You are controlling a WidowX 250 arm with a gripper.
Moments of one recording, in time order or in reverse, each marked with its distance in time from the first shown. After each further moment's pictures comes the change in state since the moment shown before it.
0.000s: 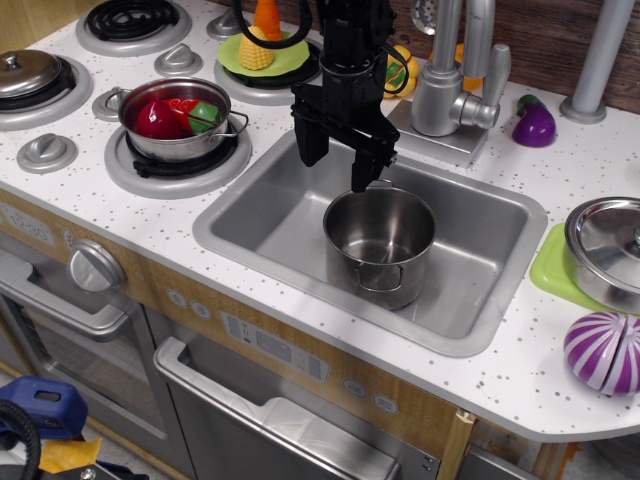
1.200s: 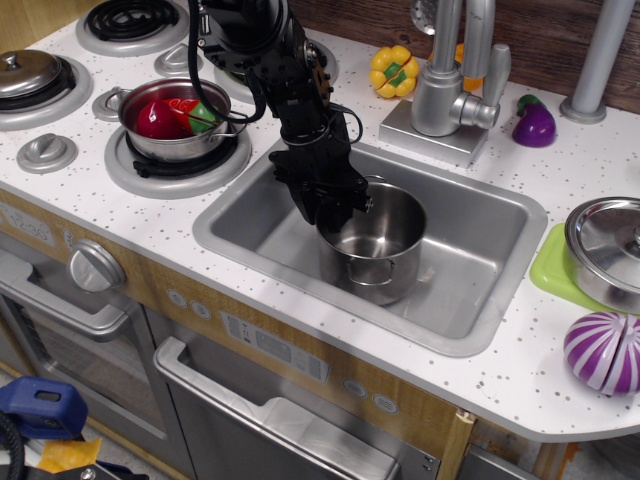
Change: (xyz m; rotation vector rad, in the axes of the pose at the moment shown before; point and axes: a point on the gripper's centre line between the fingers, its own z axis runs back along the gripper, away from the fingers) arm -0.014 0.008 -0.059 -0.168 -0.101 0.089
